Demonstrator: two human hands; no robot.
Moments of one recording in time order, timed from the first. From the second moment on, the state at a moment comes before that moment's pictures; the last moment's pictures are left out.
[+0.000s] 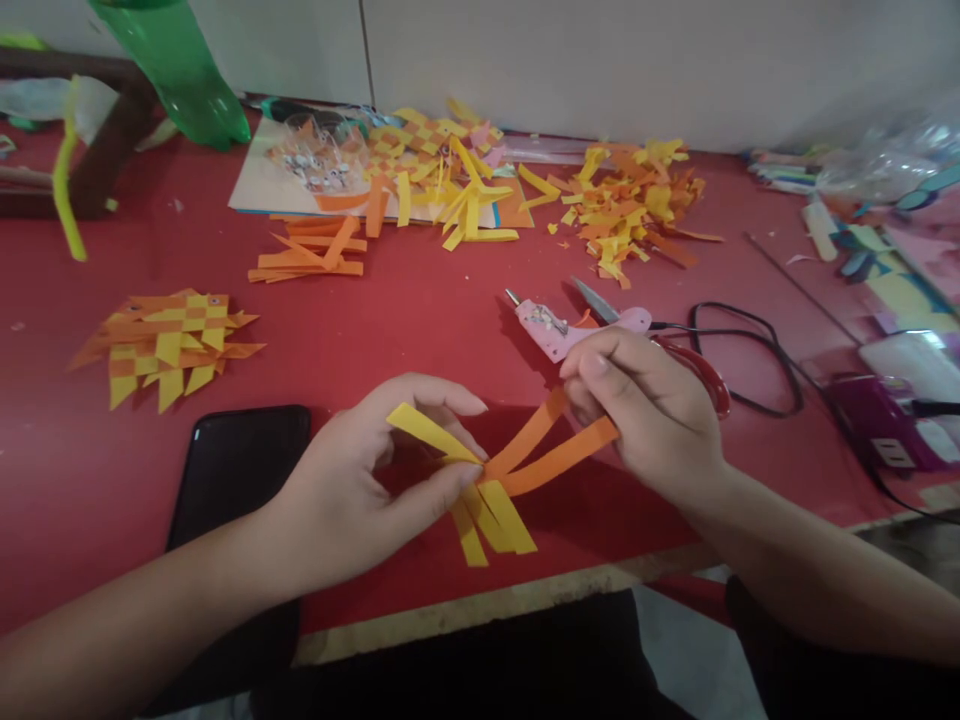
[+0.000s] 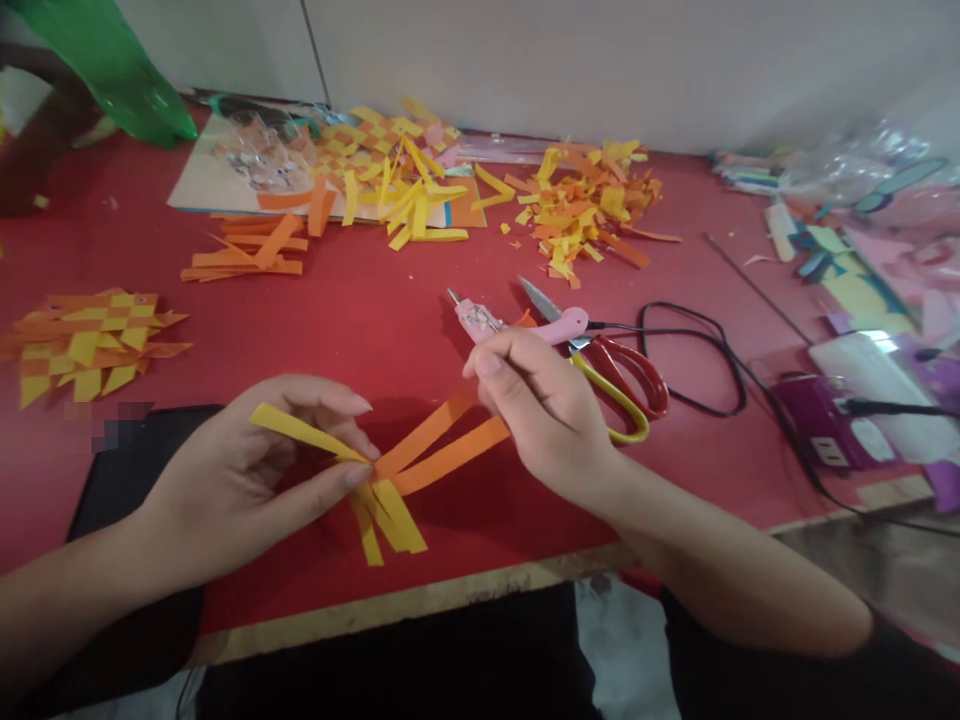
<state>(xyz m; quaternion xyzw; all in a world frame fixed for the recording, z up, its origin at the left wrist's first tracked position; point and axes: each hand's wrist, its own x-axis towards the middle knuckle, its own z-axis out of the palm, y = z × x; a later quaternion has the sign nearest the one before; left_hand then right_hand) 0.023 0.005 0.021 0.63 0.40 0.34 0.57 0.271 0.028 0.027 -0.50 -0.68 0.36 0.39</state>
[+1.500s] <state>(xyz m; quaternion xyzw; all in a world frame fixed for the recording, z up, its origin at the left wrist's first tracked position) 0.022 0.013 0.016 0.57 0.50 0.34 0.56 0.314 0.069 0.024 -0.55 -0.68 0.03 0.49</state>
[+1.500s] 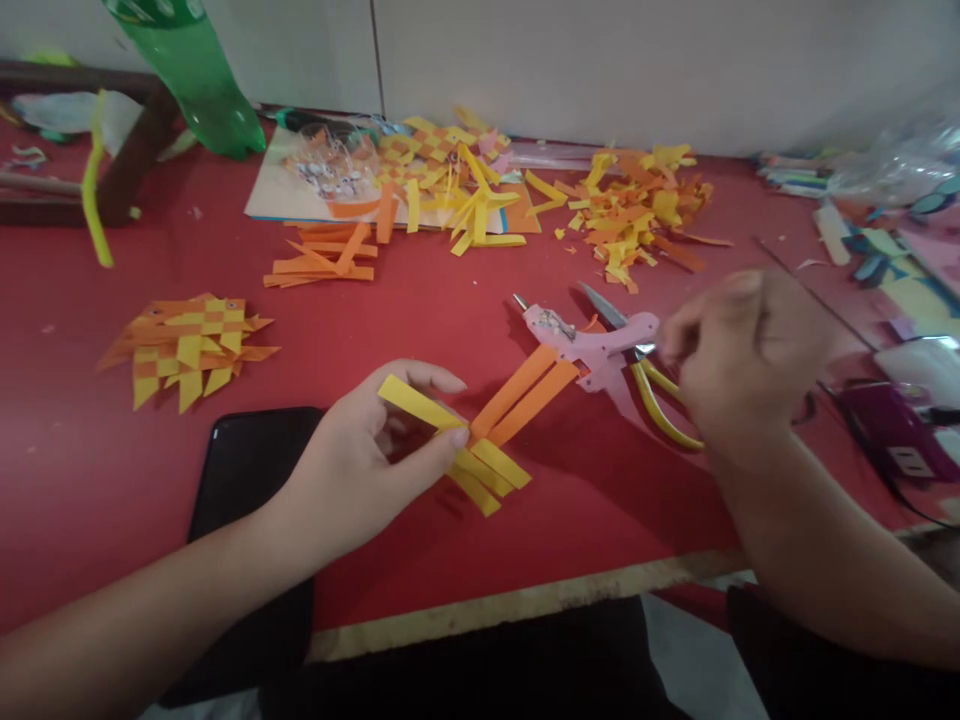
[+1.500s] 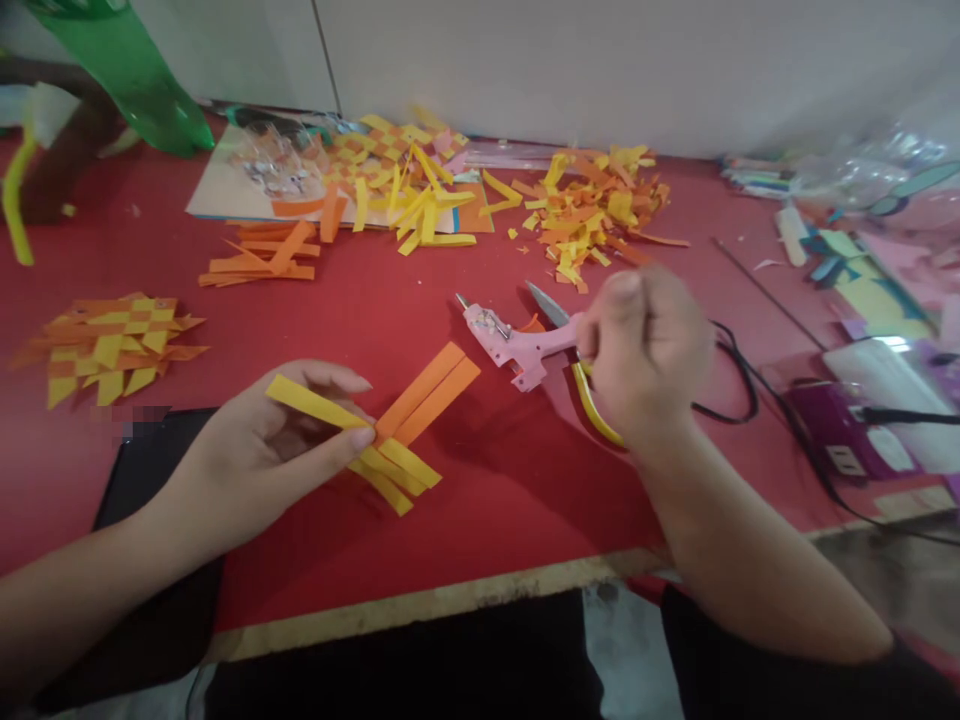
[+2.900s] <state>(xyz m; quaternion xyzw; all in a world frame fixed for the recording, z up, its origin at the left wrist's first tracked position) 0.028 0.021 0.016 0.41 0.52 0.34 0.67 0.261 0.033 0.024 -0.43 -0.79 0.10 0.43</state>
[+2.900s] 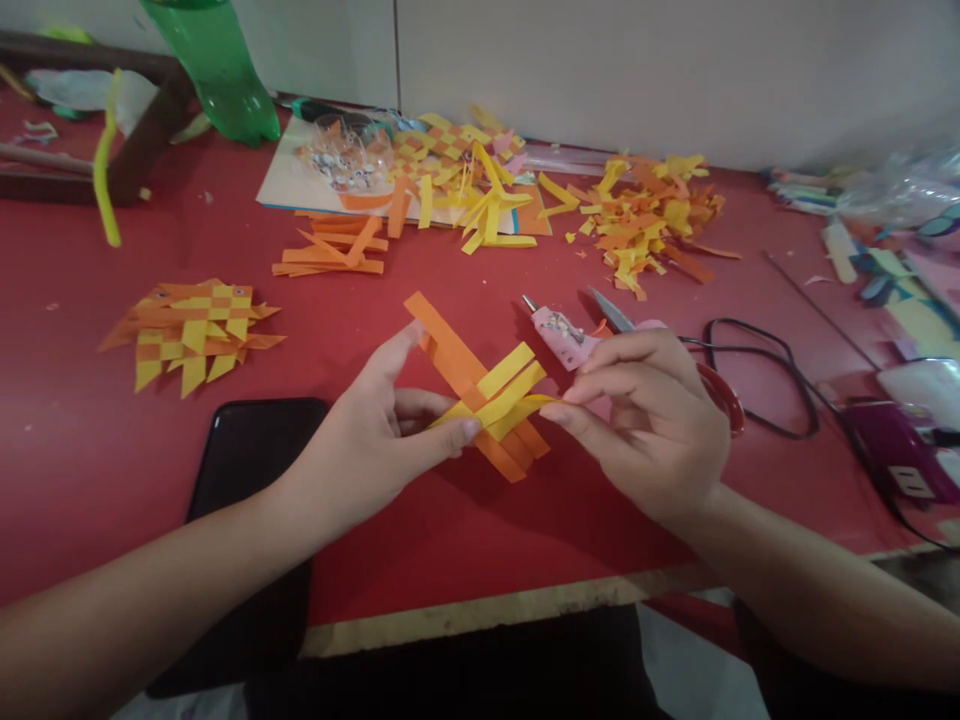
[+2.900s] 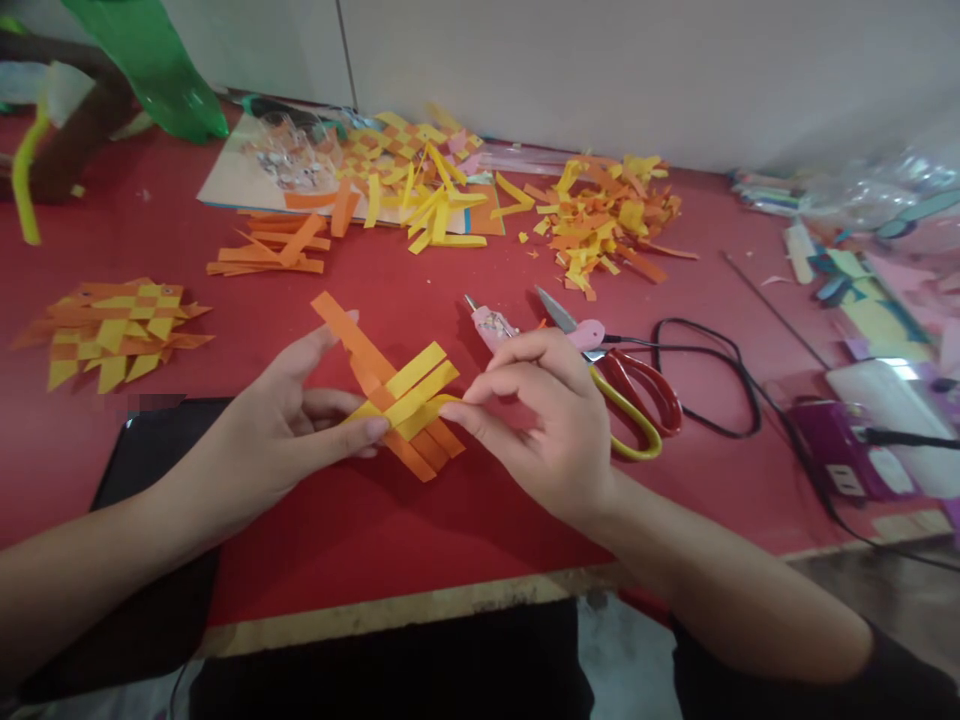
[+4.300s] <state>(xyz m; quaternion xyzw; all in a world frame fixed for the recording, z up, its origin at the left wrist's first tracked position) 0.032 0.021 0.018 0.41 0.54 0.30 0.67 0.250 0.020 0.024 -0.19 -0.91 0.14 0.35</state>
